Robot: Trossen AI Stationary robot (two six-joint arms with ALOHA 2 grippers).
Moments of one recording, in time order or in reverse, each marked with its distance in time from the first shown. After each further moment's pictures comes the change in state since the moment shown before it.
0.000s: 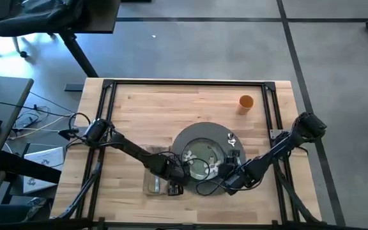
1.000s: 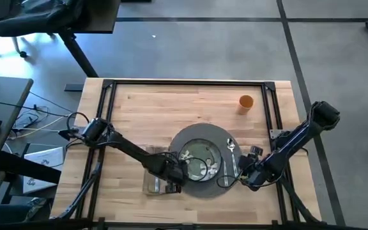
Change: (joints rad) left arm 0.001 -0.043 0.006 -0.059 -0.096 -0.019; right arm 0.132 -0.280 -0.278 -0.060 -0.143 0.428
